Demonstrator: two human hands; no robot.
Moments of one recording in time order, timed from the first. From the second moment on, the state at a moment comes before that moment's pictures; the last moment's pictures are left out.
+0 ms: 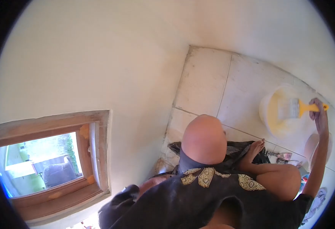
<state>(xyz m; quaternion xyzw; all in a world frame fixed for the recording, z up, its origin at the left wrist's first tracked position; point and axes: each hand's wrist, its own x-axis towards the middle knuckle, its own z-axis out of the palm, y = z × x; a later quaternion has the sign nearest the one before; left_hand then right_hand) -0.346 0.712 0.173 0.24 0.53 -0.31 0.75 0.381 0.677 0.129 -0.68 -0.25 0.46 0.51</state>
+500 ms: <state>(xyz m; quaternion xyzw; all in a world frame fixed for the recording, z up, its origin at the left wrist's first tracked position) -0.233 0.615 0.234 0.43 0.68 -0.16 0.58 0.114 0.997 0.124 -0.54 -0.46 0.40 0.58</state>
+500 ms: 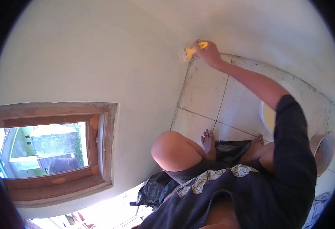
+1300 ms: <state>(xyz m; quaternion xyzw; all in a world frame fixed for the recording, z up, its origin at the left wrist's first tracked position) -0.080 0.796 0.293 0.84 0.46 -0.09 0.28 0.101 1.018 0.120 -0.52 -0.28 0.37 0.72</state>
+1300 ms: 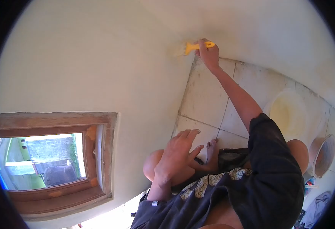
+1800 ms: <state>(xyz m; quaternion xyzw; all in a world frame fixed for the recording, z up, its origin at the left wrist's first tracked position) -0.077 0.799 0.287 0.82 0.47 -0.13 0.30 0.081 1.025 0.106 -0.53 -0.29 0.35 0.72</state>
